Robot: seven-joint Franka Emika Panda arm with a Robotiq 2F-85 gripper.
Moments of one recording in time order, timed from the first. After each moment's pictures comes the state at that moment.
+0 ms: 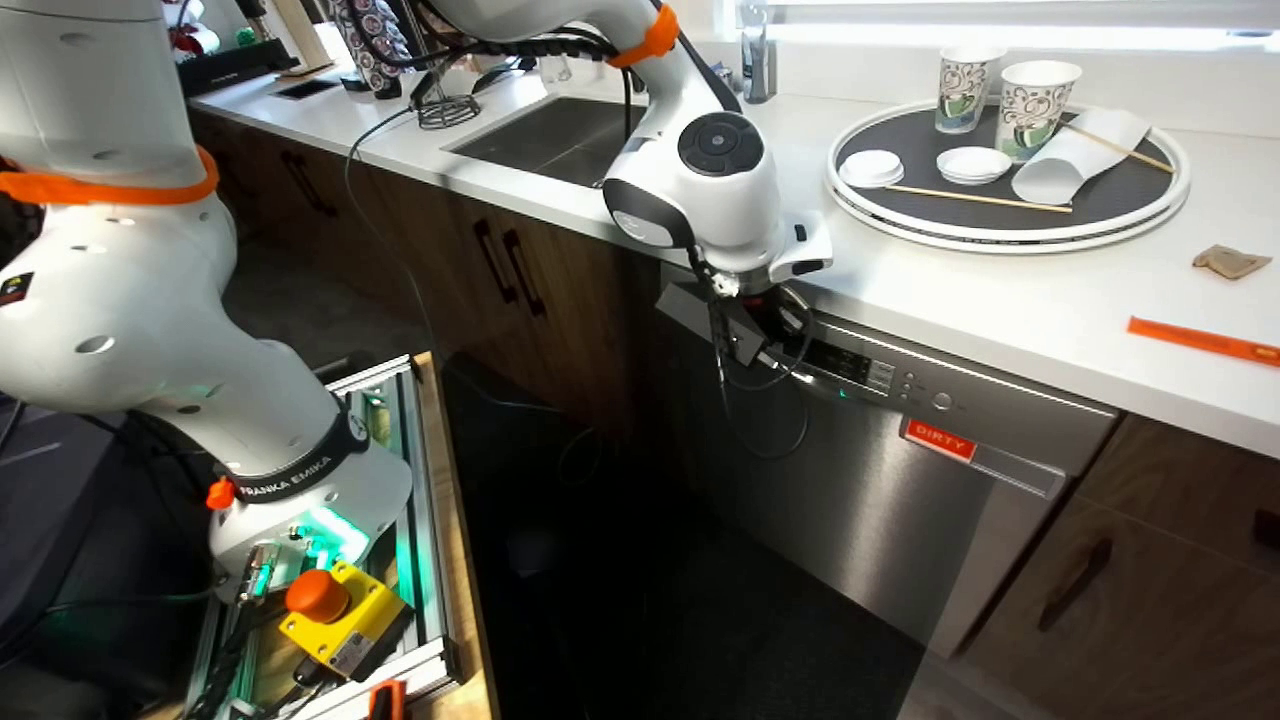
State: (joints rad) arm -0.04 0.42 0.01 -2.28 1.01 2.85 -1.34
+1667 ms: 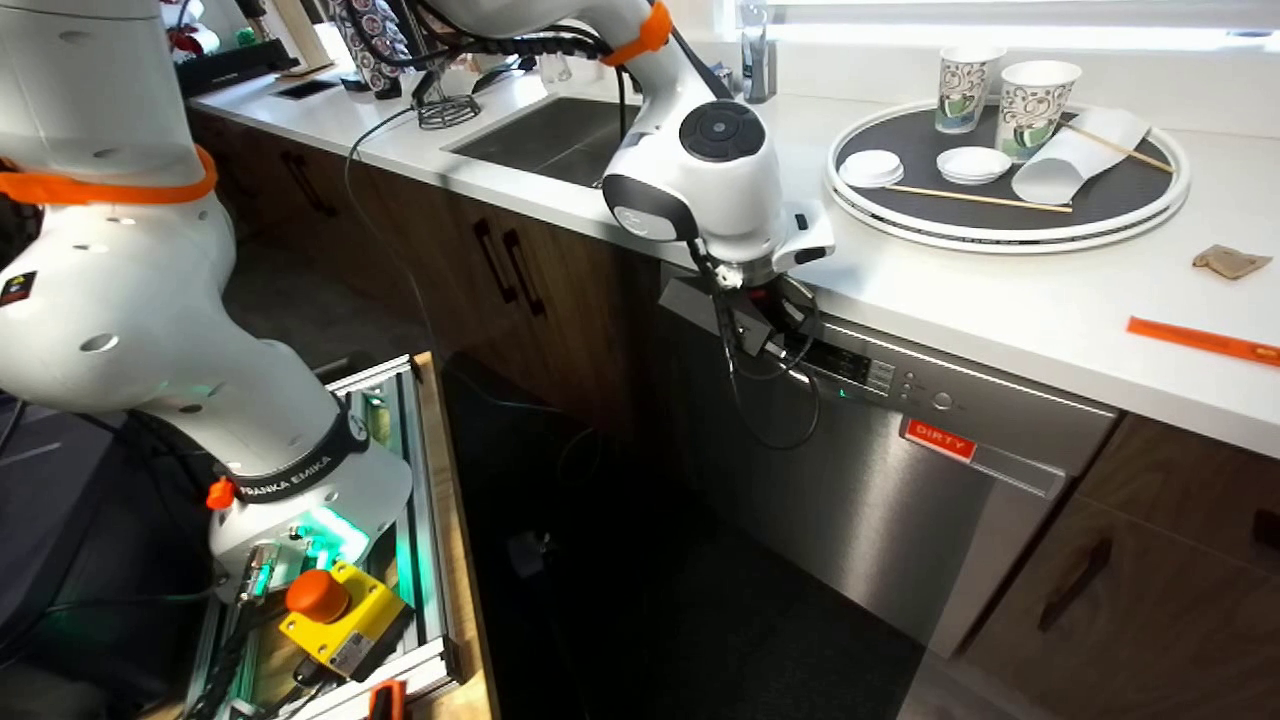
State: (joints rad) arm -0.02 0.41 0.00 -2.28 0.95 2.85 -1.33
